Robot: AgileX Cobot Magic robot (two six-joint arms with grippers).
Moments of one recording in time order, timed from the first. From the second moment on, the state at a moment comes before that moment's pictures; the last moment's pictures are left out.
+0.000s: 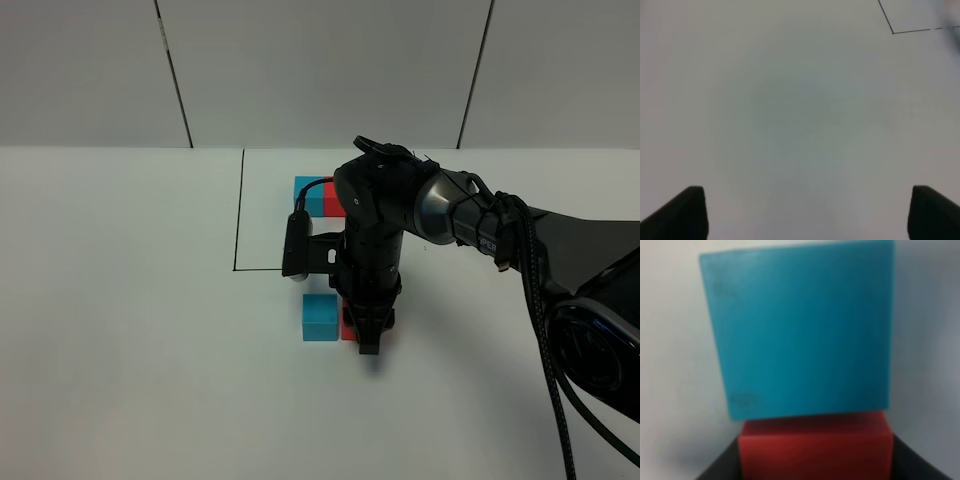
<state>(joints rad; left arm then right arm) 0.00 -0.01 -0.51 -0.07 1.07 0.10 0.58 2.38 -1.87 -0.02 1.09 -0.89</state>
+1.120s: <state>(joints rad) 0.00 -0.01 -0.51 -0.07 1.07 0.10 0.58 2.38 -1.88 0.00 1.07 -0.89</state>
